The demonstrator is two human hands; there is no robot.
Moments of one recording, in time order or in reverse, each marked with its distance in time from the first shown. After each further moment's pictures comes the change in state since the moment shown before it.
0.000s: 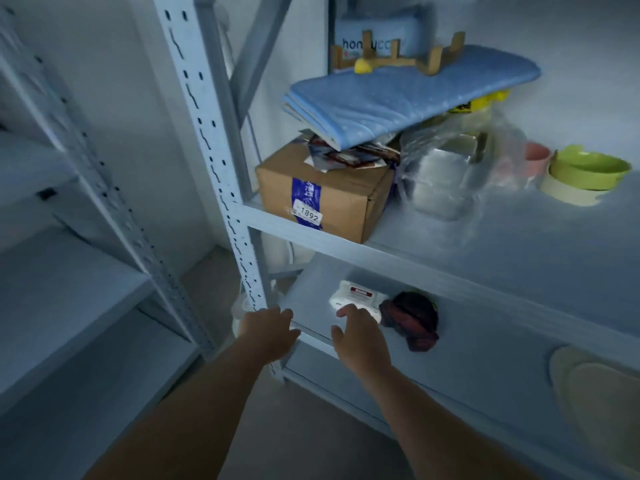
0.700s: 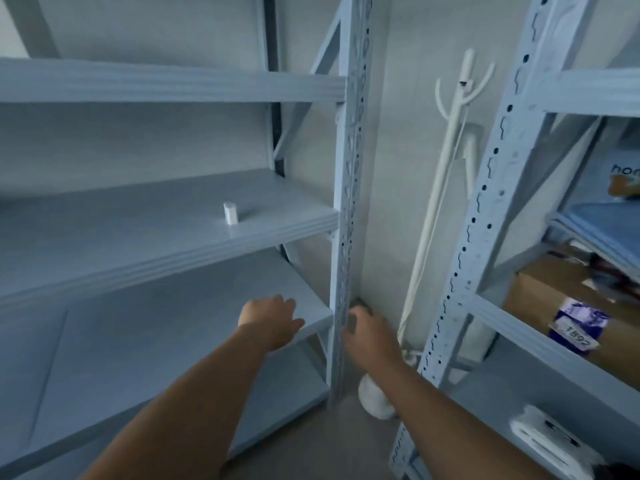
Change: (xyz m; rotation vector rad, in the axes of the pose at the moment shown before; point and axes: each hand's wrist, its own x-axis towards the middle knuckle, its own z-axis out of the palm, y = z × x) left_hand -0.211 -0.358 -0.092 -0.017 0.123 -0.553; right_hand -0.029 -0.385 0.101 -0.035 -0.124 -0.503
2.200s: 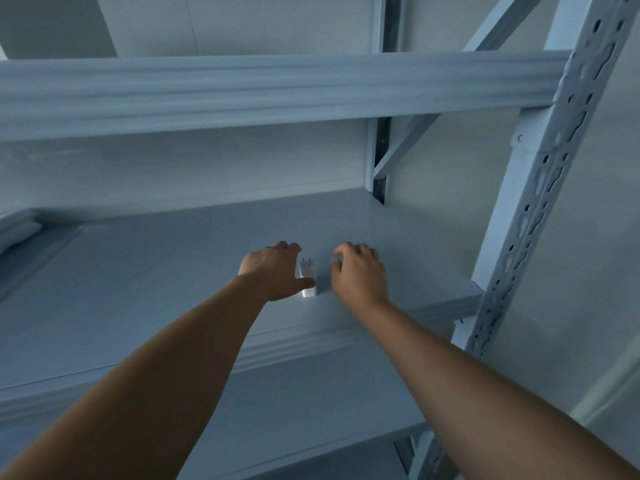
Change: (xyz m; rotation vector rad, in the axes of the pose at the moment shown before) left_hand 0.266 -0.257 -0.071 -0.018 0.178 -0.302; right_hand 0.366 -0.241 0.095 0.121 0.134 -0.436
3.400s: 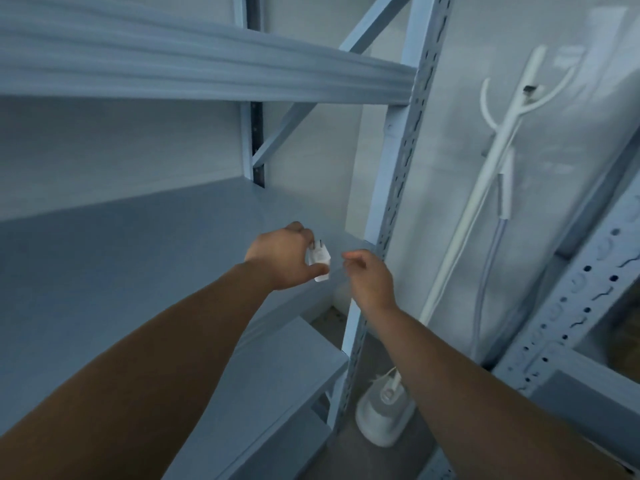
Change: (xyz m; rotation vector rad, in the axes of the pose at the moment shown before) left_hand -0.012 0.081 -0.021 -0.321 0.195 0.665; right_hand -0.100 0.024 -0.062 0.293 0.333 0.628
